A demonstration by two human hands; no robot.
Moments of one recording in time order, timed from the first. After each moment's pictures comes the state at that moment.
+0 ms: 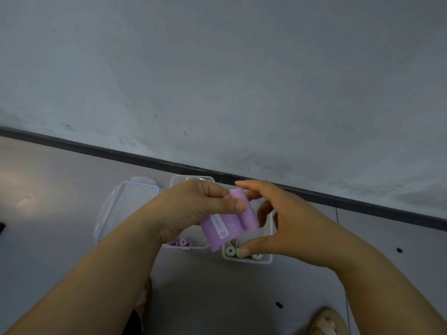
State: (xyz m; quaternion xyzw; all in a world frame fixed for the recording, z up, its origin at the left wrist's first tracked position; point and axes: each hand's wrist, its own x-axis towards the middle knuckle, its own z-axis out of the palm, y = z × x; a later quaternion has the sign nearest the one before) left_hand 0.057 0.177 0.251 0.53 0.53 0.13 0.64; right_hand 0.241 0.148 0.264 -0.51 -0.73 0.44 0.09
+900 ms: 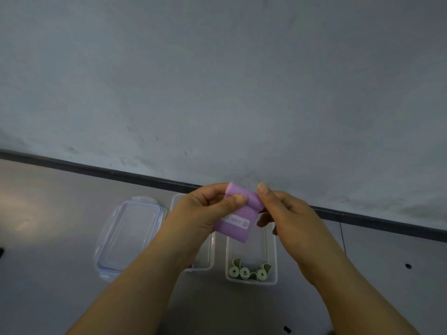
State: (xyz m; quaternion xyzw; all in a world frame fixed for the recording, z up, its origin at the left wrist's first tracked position) left_hand 0.072 0.178 0.247 0.43 0.51 0.35 0.66; right_hand 0.222 0.156 0.269 -0.67 -0.46 0.49 0.32
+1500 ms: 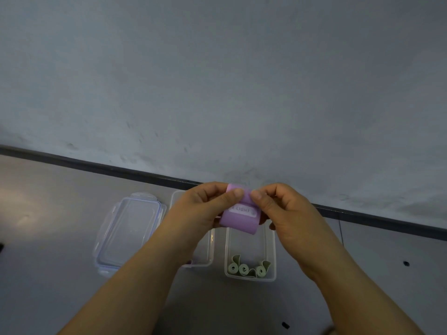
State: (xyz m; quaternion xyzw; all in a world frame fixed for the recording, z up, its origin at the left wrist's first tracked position) left_hand 0.071 0.178 0.245 0.42 0.51 0.34 0.67; right_hand 0.227 0.158 0.257 -0.63 -0.49 0.50 0.33
